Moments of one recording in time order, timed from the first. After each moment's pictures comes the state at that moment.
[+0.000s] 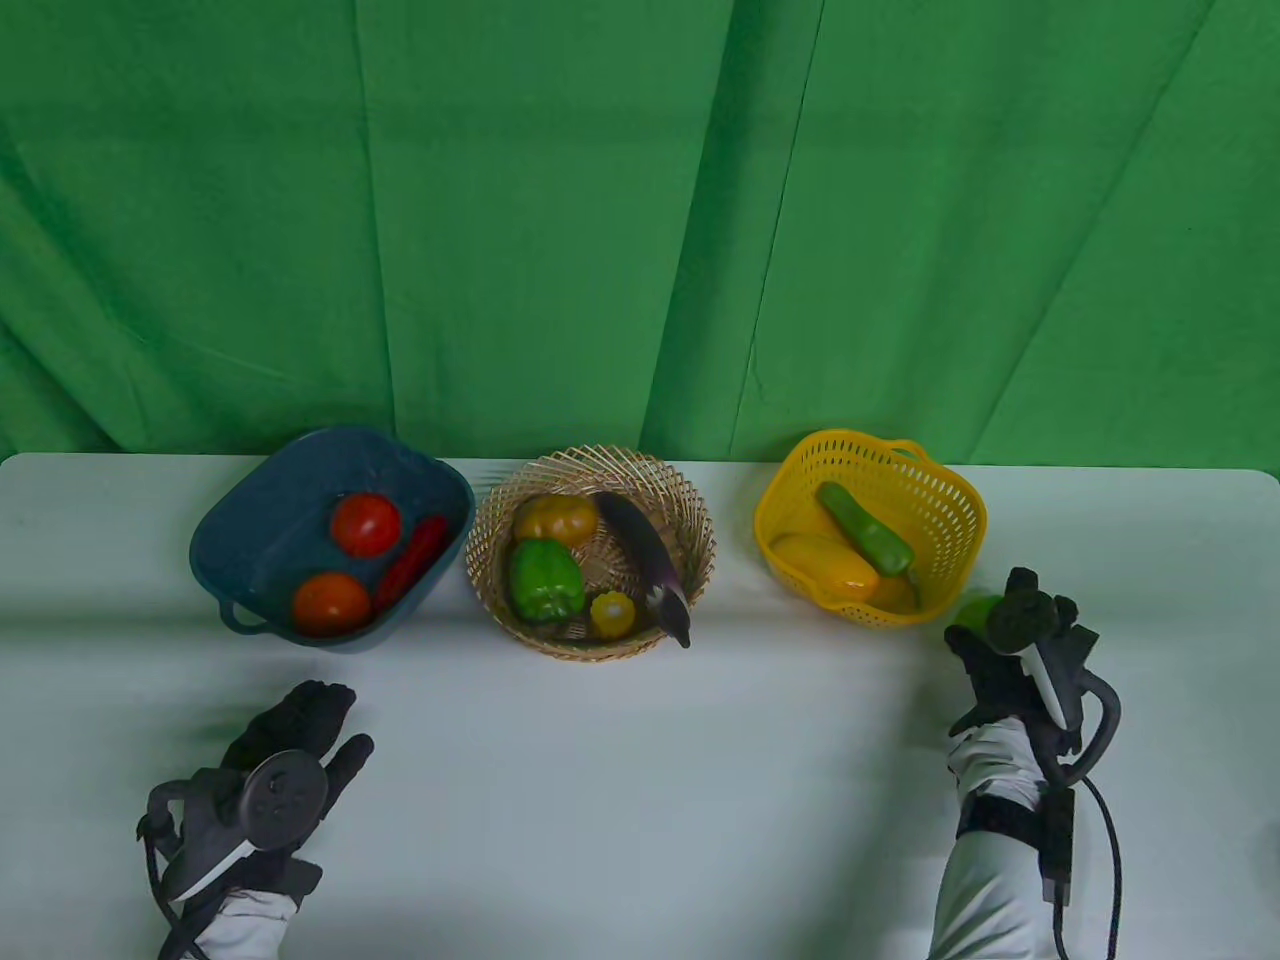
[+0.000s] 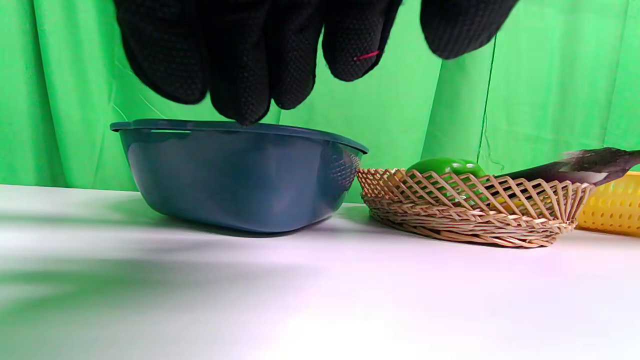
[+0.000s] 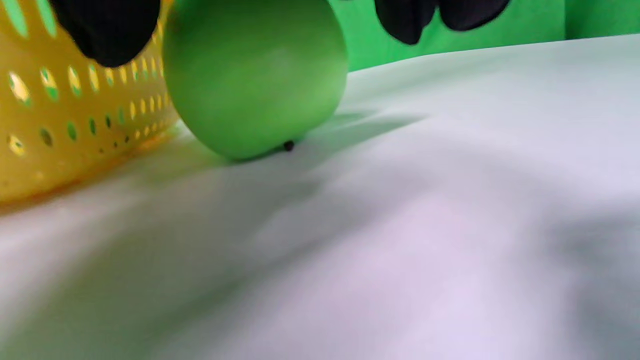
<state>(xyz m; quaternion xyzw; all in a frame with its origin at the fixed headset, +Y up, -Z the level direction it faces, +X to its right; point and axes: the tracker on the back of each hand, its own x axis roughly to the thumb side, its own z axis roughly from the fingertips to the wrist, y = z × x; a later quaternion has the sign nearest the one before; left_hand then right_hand) -0.300 -0.709 -0.256 0.07 -0.03 0.04 1.00 0.350 -0.751 -0.423 -0.26 0.05 0.96 0.10</state>
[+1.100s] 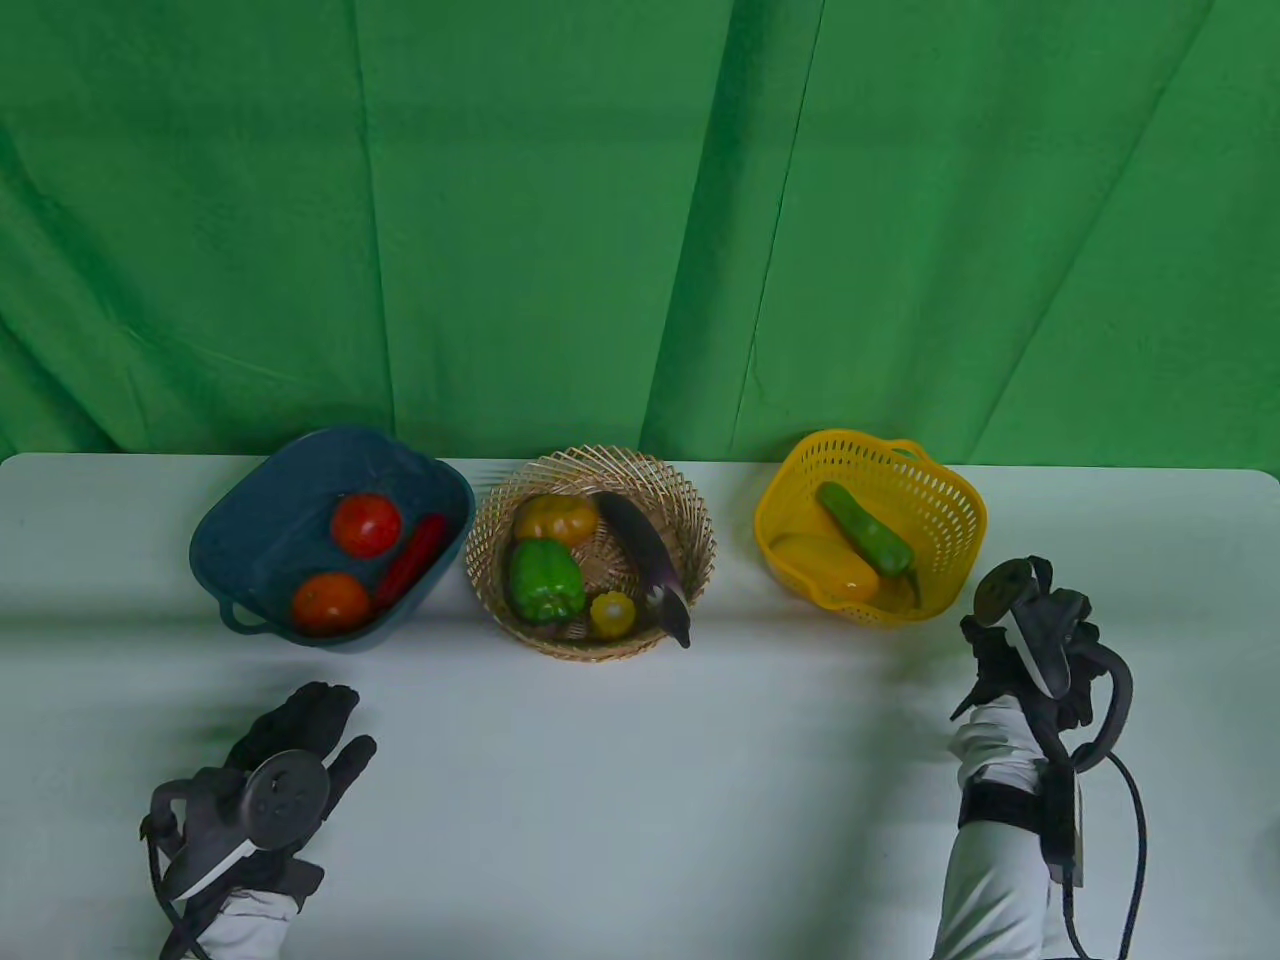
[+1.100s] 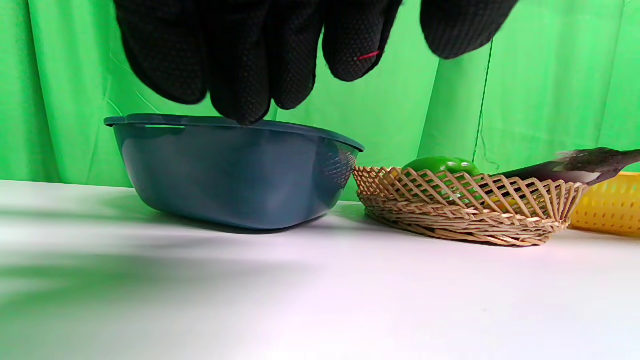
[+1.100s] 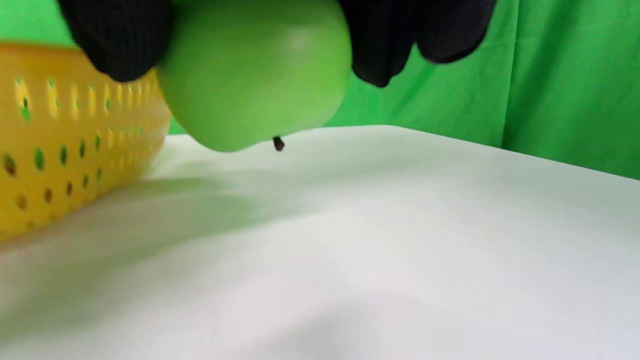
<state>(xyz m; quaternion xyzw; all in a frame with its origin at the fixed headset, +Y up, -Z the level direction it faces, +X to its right) -0.297 -0.707 -0.255 0.07 -0.04 0.05 1.00 0.330 -0.693 -0.420 -0.29 0.02 0.96 0.00</state>
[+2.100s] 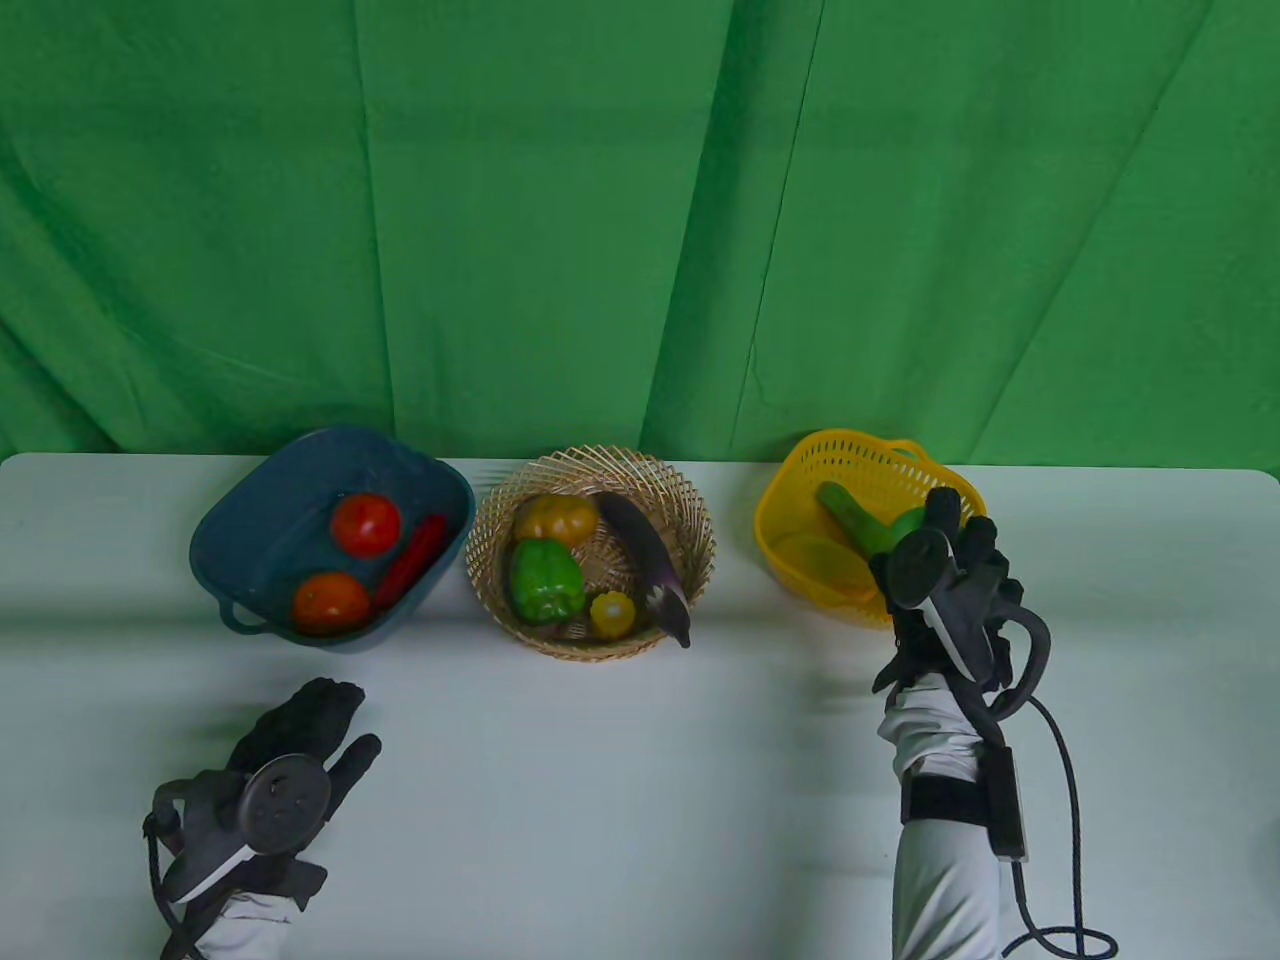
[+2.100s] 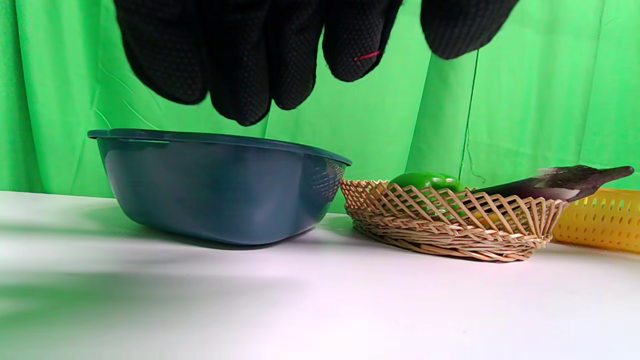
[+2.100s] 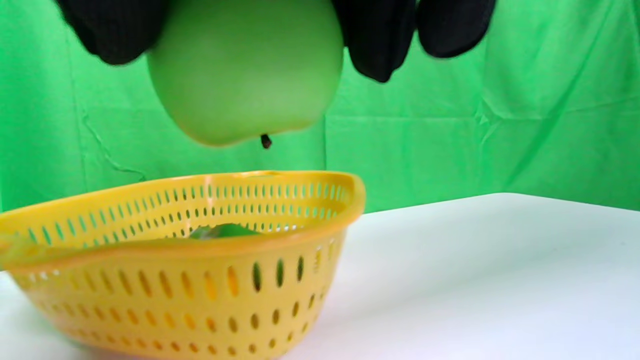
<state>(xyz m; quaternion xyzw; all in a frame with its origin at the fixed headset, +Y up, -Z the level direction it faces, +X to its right) -0.296 -0.708 -0.256 0.08 -0.05 0.05 0.99 0.238 -0.656 -0.425 -0.18 -0.08 0.98 0.04</state>
